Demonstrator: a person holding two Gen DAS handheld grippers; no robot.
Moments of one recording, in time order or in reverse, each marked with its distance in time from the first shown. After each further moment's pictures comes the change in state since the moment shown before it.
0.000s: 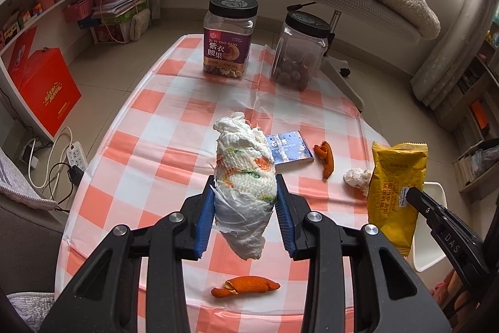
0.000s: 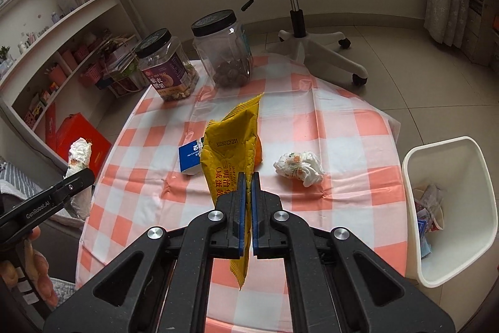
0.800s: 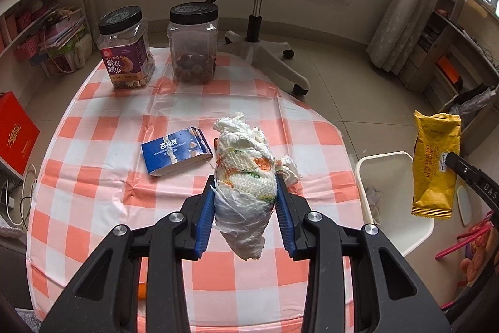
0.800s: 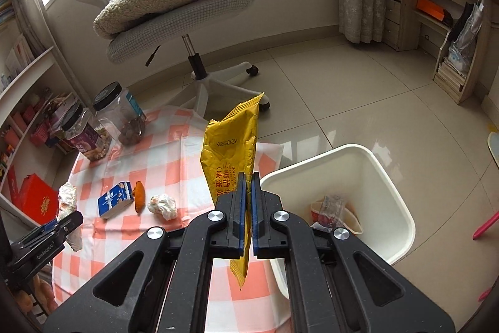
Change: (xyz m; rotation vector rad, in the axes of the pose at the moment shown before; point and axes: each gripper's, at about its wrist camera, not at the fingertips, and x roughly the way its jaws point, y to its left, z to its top) left arm 0.021 -0.143 -0.016 0.195 0.004 -0.122; right arm -0.085 -0.159 0.009 0.197 -0.152 -0.253
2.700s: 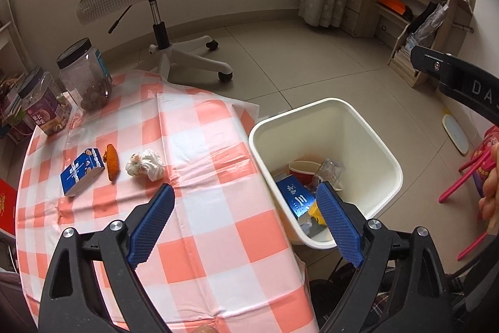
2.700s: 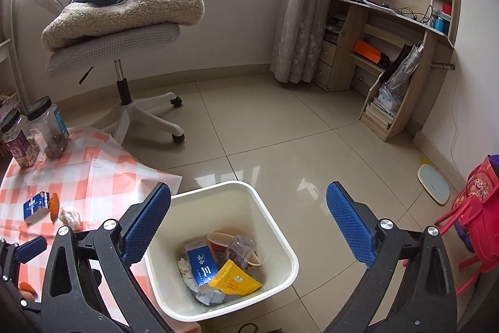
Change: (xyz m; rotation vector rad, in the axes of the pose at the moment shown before) left arm 0.022 -0.170 -0.052 0.312 0.026 -0.069; right arm -0.038 -0.070 0.007 -0.093 -0.160 -0.321
